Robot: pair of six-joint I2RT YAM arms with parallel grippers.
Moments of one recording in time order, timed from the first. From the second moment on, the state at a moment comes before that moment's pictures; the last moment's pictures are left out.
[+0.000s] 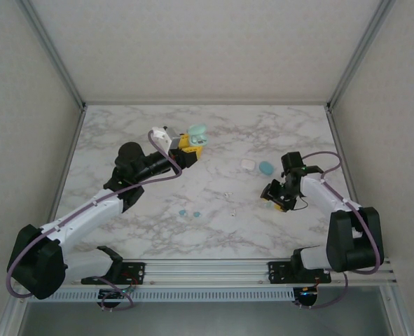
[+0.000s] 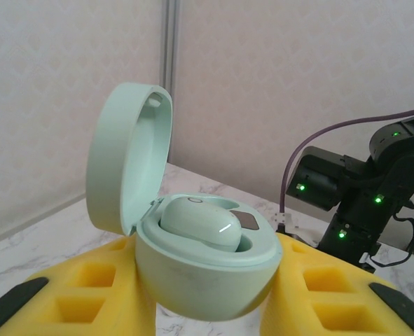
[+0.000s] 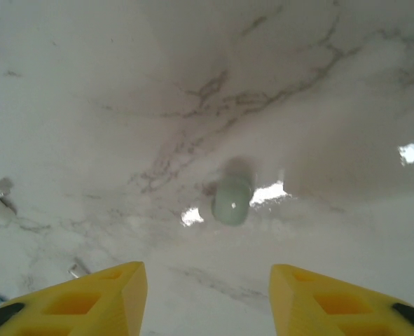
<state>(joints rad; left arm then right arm) -0.57 1.19 0.76 0.52 0.56 -0.13 0.18 1.38 0.79 -0.80 -0.27 0.63</state>
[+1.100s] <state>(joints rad) -0.57 1.19 0.76 0.49 0.56 -0.13 0.17 1.54 0.79 -0.70 -0.29 0.62</state>
